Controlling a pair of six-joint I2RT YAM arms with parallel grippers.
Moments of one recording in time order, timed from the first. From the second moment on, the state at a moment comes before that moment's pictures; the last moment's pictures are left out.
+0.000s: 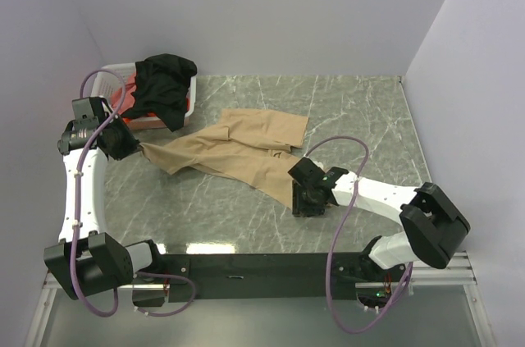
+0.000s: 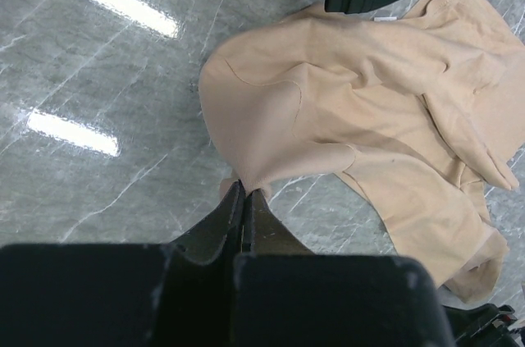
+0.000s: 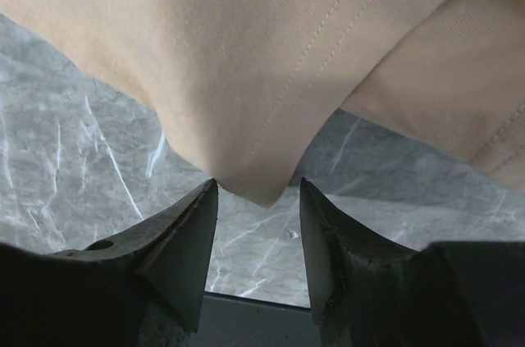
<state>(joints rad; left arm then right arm) 0.28 1.19 1.18 -0.88 0.18 -0.38 0.77 1.39 0.71 -0.59 0.07 0.79</state>
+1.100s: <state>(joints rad) 0.28 1.23 1.32 -0.75 0.42 -0.54 0.37 1.37 1.52 -0.90 0.18 0.53</state>
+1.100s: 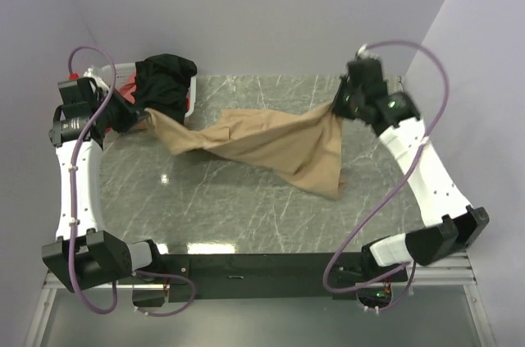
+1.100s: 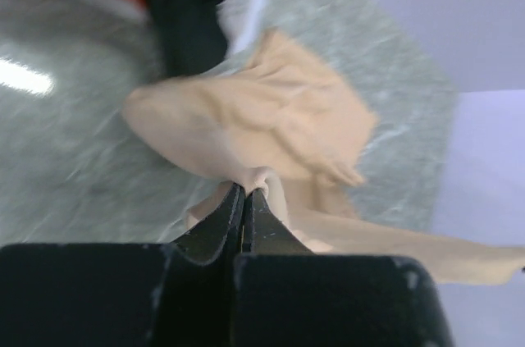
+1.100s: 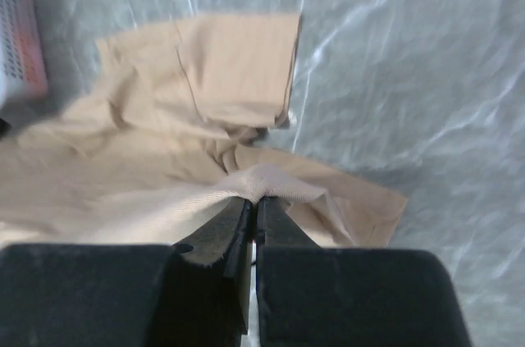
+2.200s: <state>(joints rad) 0.04 1.06 2.02 -0.91 0.42 -0.65 0.24 0.88 2.01 -1.12 0.06 0.31</state>
